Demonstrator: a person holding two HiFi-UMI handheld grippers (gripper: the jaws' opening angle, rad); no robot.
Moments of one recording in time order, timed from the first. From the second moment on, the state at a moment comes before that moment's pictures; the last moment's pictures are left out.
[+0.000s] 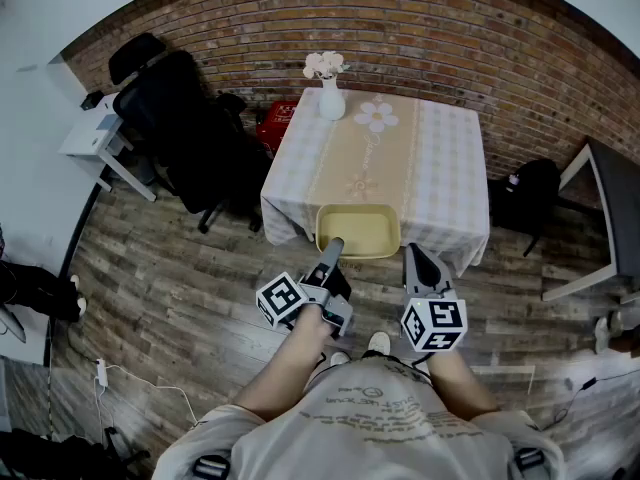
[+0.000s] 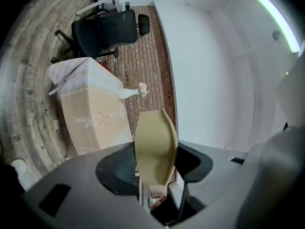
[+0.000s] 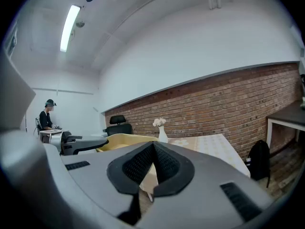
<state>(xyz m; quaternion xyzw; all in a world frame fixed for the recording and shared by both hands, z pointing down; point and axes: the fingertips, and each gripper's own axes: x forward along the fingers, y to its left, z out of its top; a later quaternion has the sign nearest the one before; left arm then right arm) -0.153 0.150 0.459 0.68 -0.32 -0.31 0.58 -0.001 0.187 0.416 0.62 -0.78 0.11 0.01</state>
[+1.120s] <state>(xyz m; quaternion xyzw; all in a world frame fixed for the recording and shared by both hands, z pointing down) -0.107 0.125 0.453 0.70 -0.31 -0.30 0.57 0.029 0.162 0.417 0.61 -0.78 0.10 0.00</state>
